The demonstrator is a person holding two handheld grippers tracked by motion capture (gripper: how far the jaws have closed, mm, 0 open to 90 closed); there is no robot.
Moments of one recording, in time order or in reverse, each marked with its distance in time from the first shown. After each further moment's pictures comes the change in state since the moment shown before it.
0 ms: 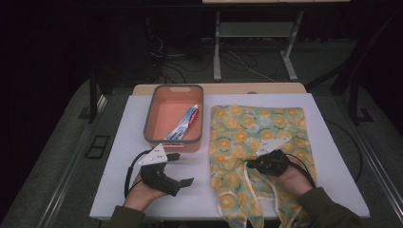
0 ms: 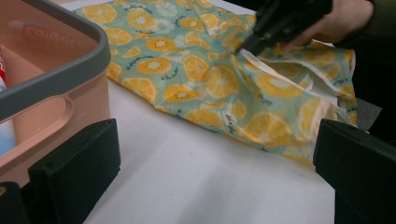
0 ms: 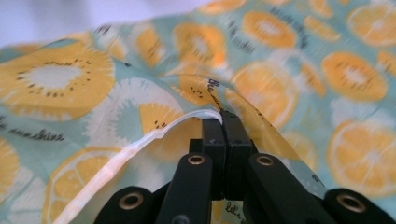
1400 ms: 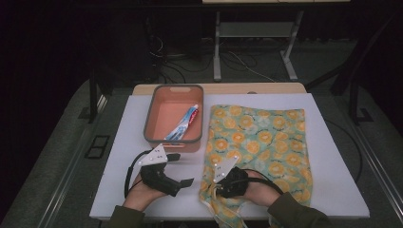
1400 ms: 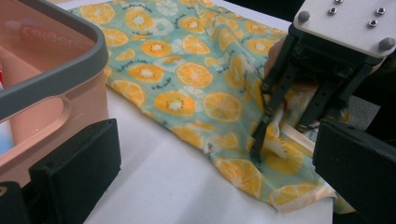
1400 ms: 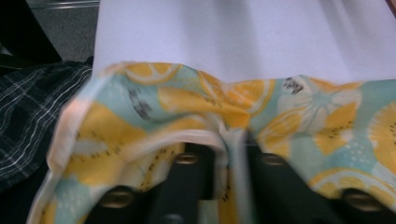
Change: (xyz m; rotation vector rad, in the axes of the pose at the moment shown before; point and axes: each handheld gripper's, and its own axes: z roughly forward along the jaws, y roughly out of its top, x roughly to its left) left arm 0.000 0.000 0.000 0.005 -0.006 0.008; right arm 0.087 0.047 0.065 0.089 0.263 -0.266
